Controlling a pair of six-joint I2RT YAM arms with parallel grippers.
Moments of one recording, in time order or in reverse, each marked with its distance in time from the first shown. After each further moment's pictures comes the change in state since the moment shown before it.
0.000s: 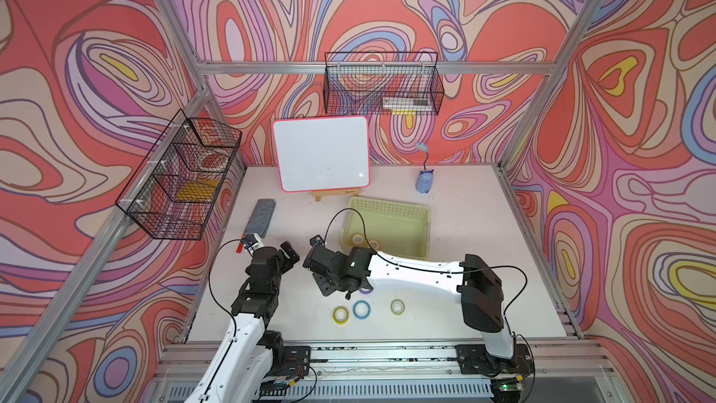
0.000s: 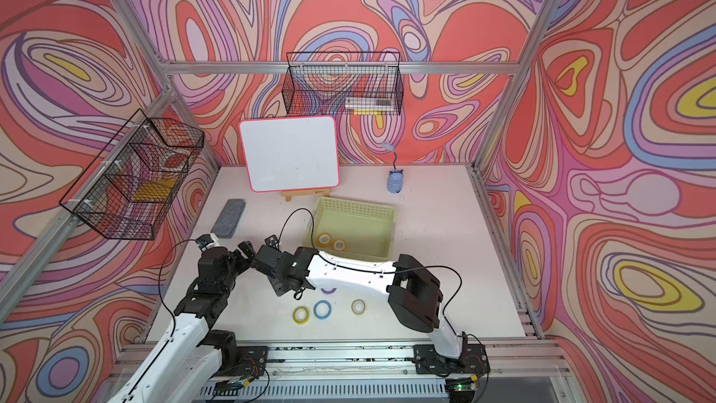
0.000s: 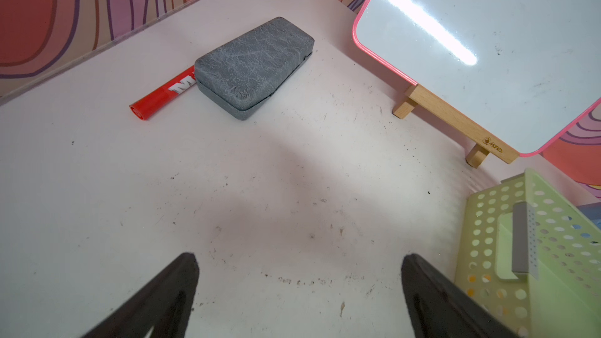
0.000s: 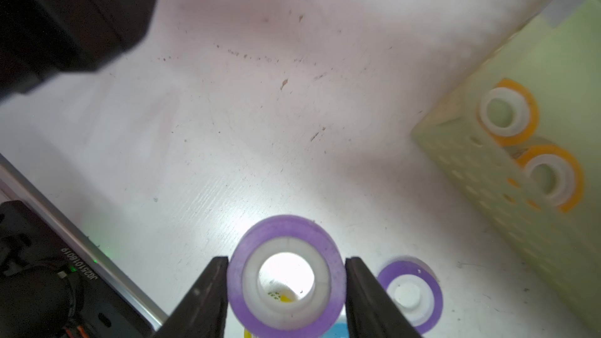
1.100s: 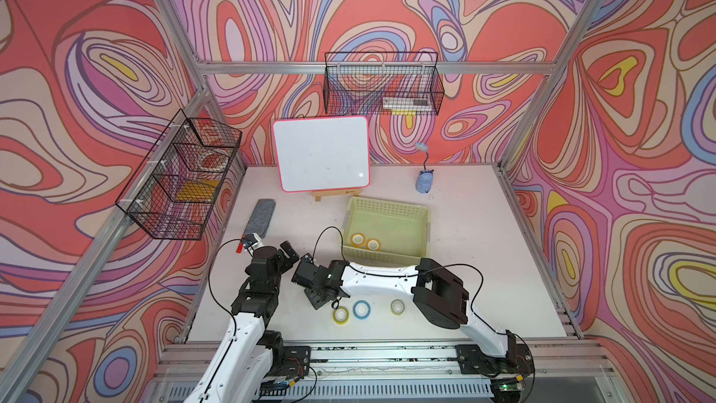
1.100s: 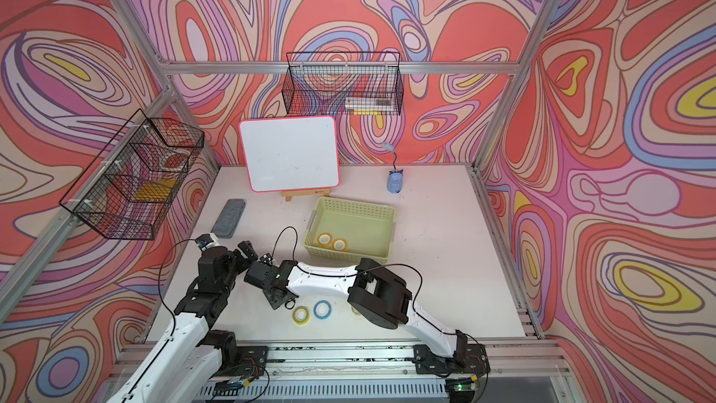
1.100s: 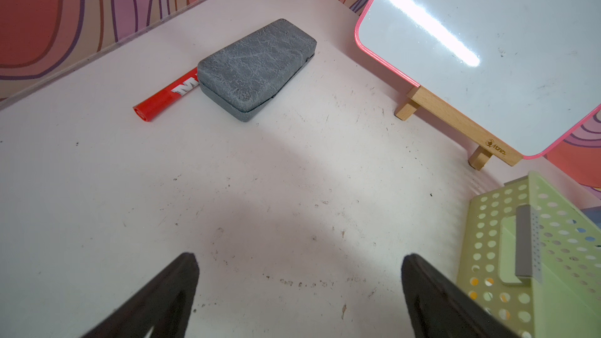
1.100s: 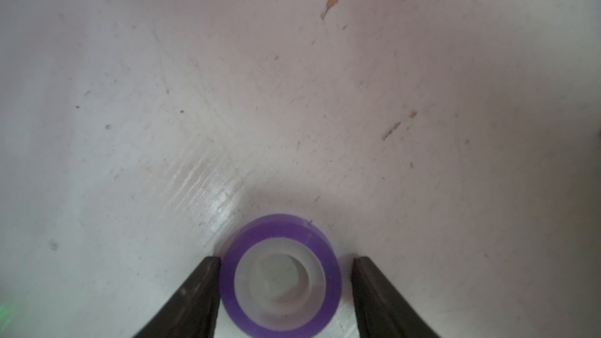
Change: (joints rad) left arm 0.000 0.006 0.004 -0.001 -0.018 -0.001; right arm 0.030 0.315 0.124 0.027 -0.048 0.001
